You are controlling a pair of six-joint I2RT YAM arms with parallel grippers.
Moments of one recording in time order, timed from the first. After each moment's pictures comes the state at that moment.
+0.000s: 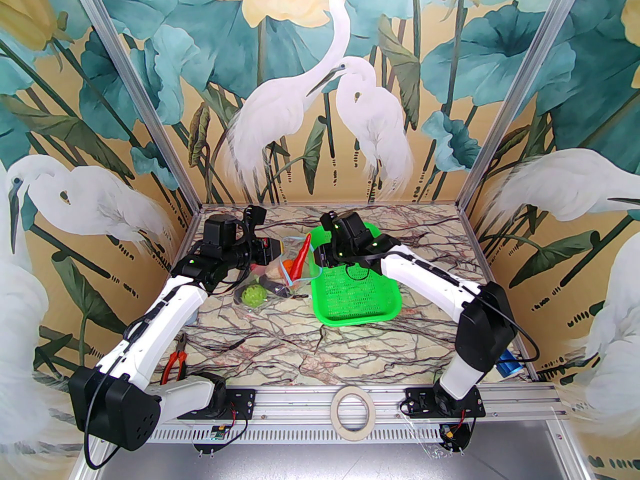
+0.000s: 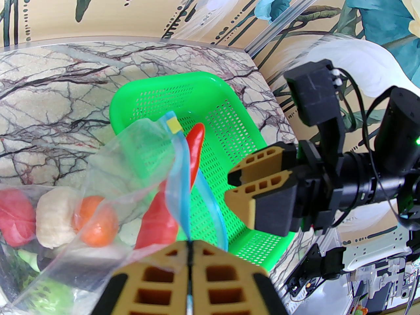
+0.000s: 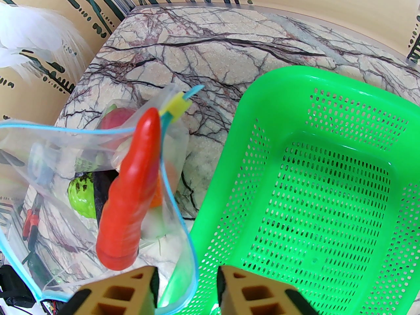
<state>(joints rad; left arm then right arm) -0.26 1.22 1.11 -0.46 0.50 -0.32 0.68 1.72 1.44 -0.50 -0.19 0.36</state>
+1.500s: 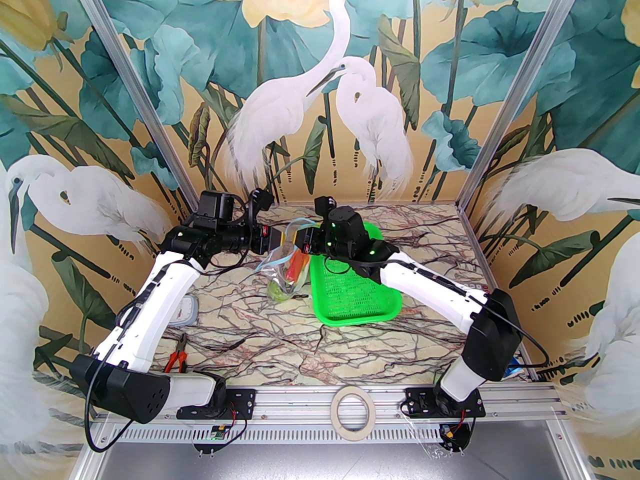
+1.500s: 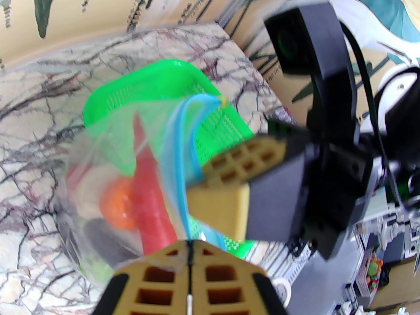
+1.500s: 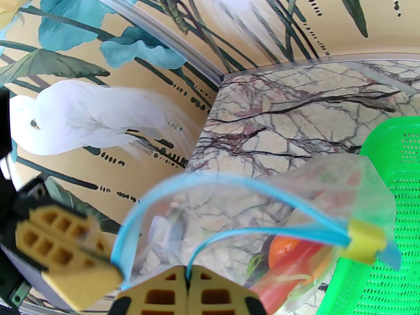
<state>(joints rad) -0.25 1.35 1.47 -0.87 0.61 -0.06 0.77 1.66 1.43 -0.13 -0.23 0.79</state>
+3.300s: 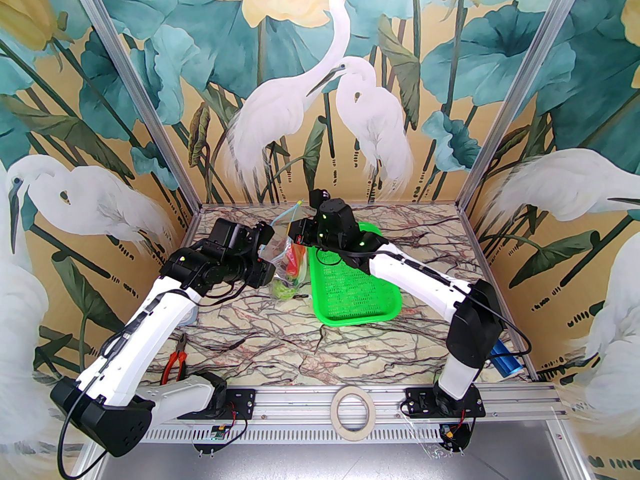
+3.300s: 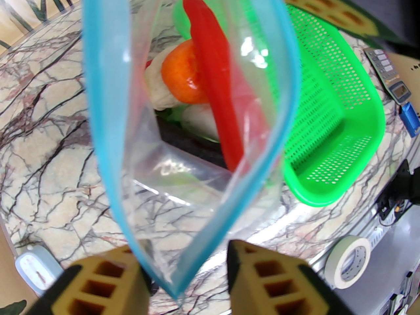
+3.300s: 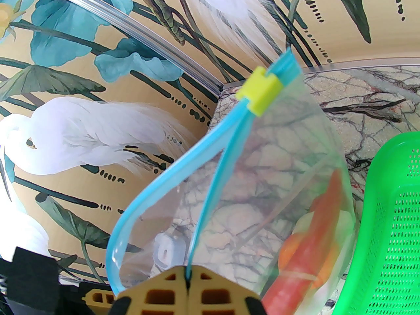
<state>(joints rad) -0.42 1.20 1.33 -1.06 0.05 0.02 0.77 1.76 1.56 -0.13 -0.23 0.82</state>
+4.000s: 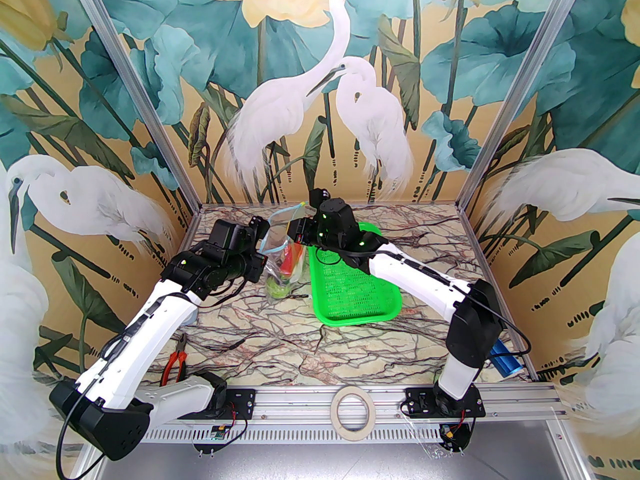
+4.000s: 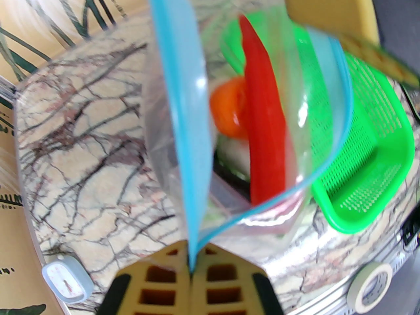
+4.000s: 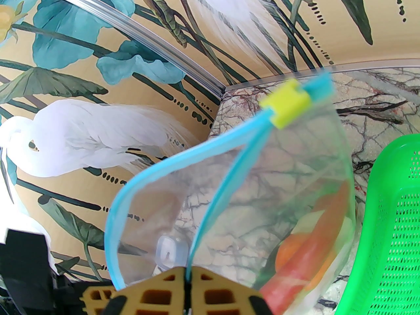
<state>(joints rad) -0.42 1.18 1.30 -0.93 -0.11 0.02 0.77 1.77 1.56 -0.12 -0.23 0.80</state>
